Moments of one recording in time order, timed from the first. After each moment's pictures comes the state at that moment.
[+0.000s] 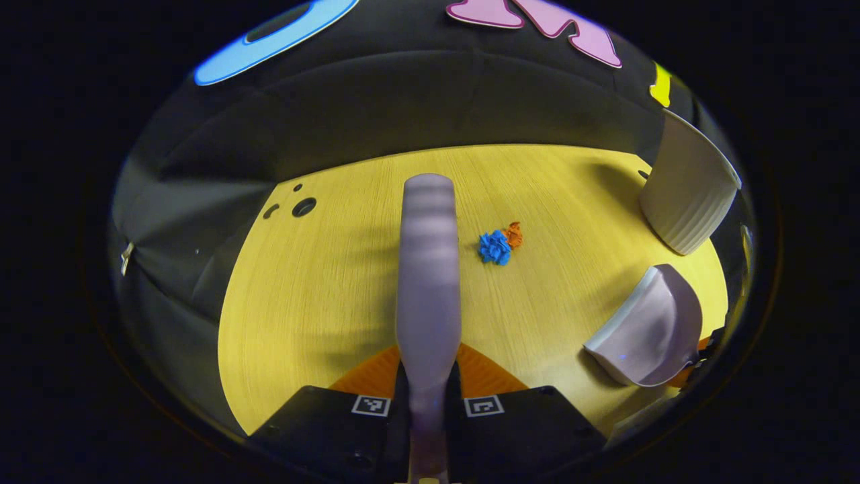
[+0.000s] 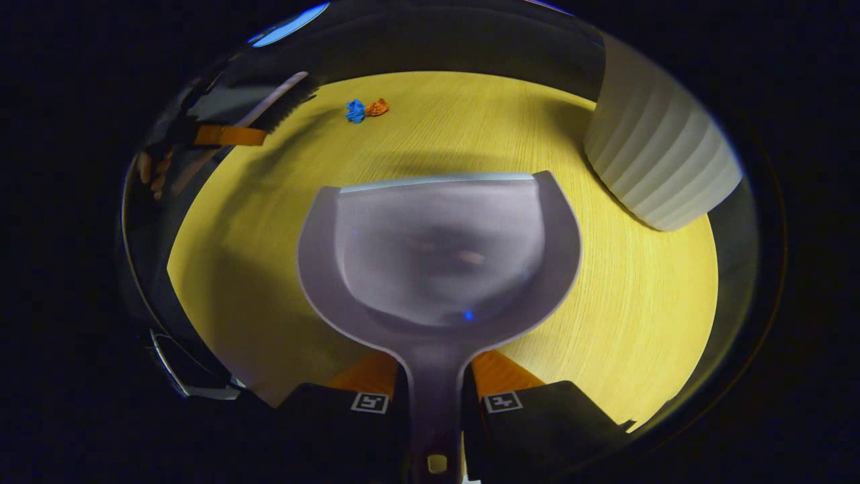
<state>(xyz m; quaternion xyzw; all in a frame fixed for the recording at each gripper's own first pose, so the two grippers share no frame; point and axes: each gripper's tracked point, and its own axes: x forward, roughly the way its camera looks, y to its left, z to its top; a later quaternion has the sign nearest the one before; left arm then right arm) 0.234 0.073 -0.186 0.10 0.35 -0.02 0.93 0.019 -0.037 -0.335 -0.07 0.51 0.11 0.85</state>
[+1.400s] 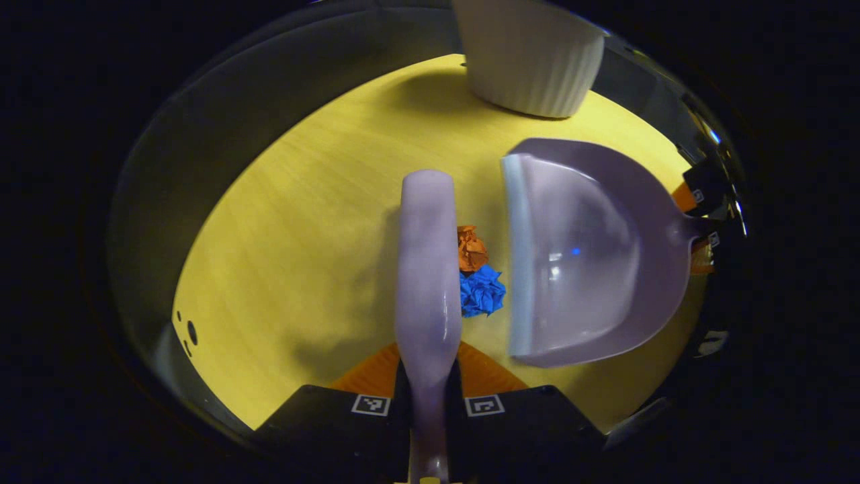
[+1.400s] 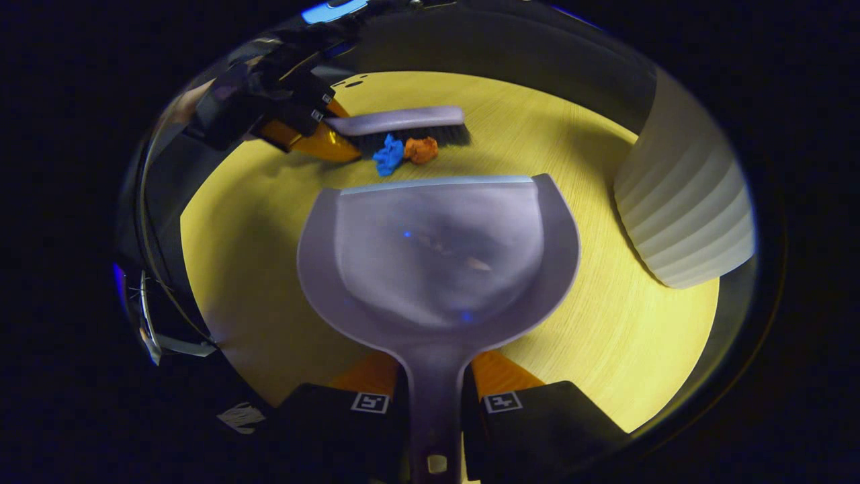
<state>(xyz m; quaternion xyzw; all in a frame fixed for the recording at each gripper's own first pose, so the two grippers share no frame) 0.205 -0.076 -0.248 0.33 0.44 -0.29 0.78 0.028 -0.054 -0.326 -0.13 0.49 0.20 0.83</state>
